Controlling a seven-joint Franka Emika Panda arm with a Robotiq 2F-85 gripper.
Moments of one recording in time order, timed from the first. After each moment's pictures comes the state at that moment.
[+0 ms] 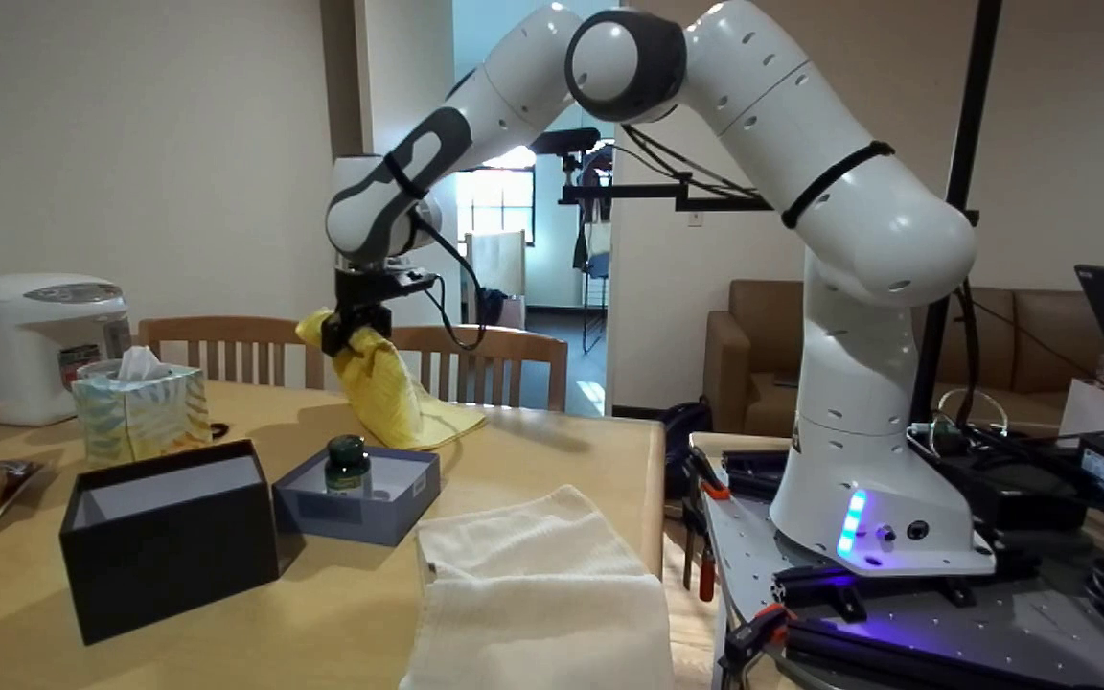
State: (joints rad) arm -0.11 0.70 -0.21 -1.53 0.02 2.45 0.14
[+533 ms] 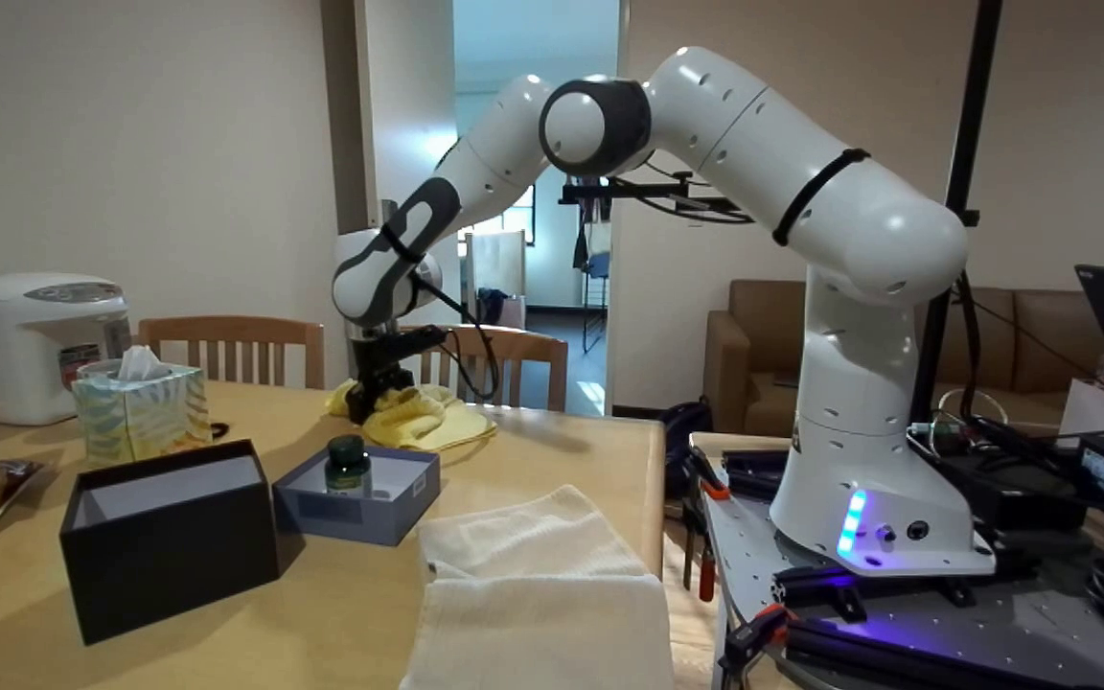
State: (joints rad) arm -0.17 0.90 -0.16 -1.43 0.03 2.33 0.14
